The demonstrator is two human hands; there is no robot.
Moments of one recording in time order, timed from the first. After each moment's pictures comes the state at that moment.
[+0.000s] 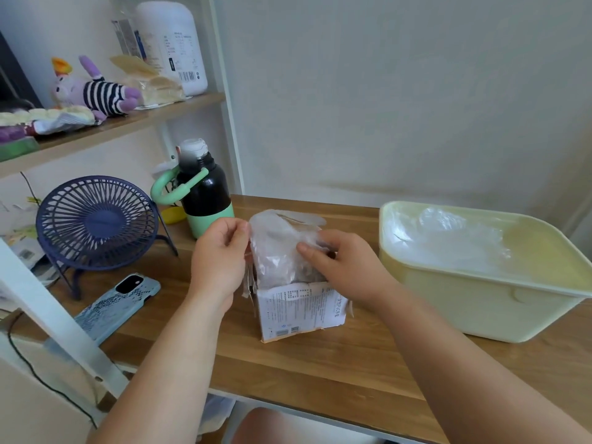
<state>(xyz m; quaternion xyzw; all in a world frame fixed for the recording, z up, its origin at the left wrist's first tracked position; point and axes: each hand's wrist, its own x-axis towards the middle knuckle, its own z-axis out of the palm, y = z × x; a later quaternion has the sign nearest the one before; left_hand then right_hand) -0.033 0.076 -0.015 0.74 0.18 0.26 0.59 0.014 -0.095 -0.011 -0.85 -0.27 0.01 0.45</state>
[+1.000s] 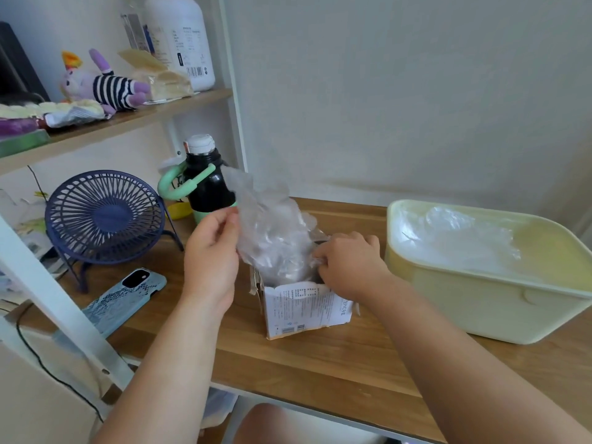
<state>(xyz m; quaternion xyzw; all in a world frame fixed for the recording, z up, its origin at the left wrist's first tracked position) -0.043 0.082 -0.011 0.62 0.16 0.30 0.71 0.022 -0.082 -0.011 -0.96 -0.27 0.00 0.08</state>
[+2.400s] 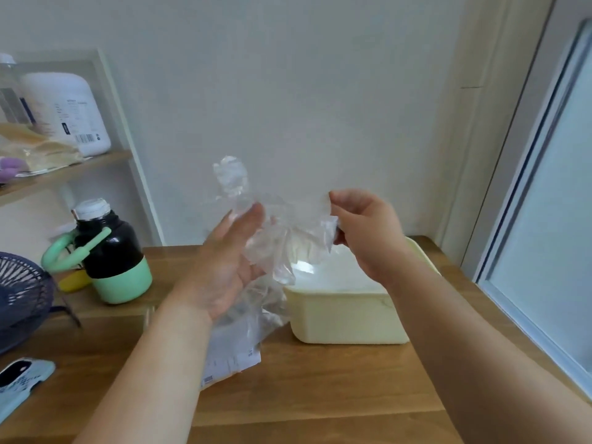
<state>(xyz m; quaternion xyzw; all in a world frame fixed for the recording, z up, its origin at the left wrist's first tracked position) -0.022 -0.037 0.066 0.58 -0.12 -0.02 0.81 0.023 -0.214 0.072 -0.68 -0.09 -0.10 0.72</state>
